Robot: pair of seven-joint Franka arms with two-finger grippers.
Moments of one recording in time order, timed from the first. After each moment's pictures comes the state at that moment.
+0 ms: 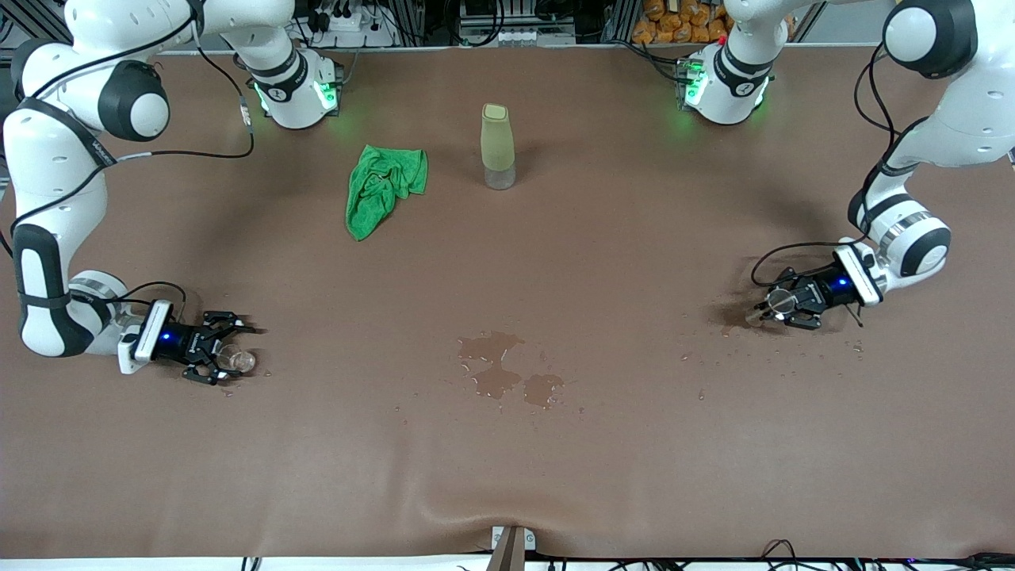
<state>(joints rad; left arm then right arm) 0.37 0.76 0.05 -1.94 -1.44 1.55 2.71 -0.38 1.12 -0.10 -1.38 1.29 1.45 -2.62</state>
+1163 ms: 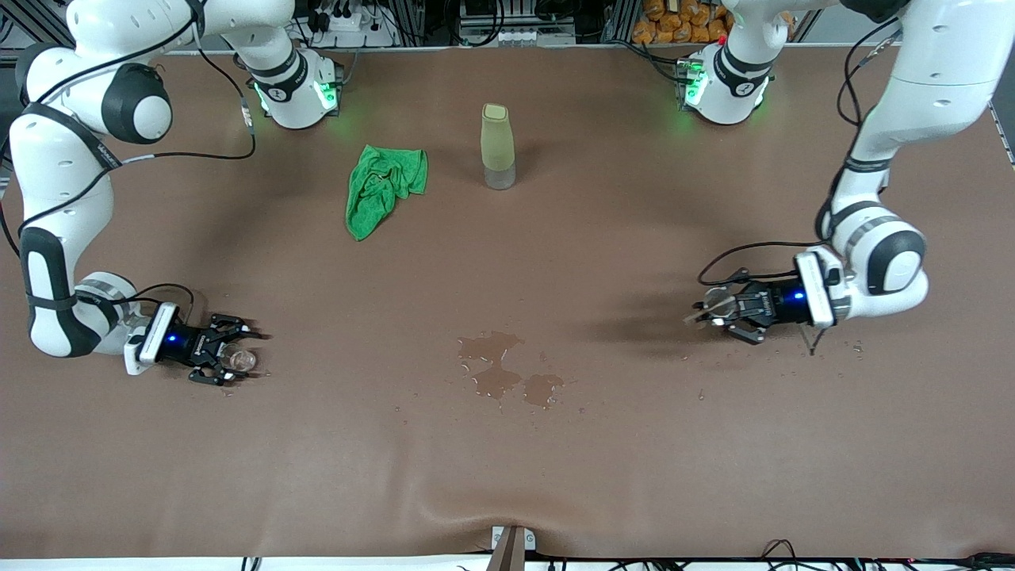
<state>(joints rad) 0.01 0.56 0.06 -1.94 -1.60 1.61 2.43 -0.38 1.14 -0.09 -1.38 1.35 1.45 -2.62</state>
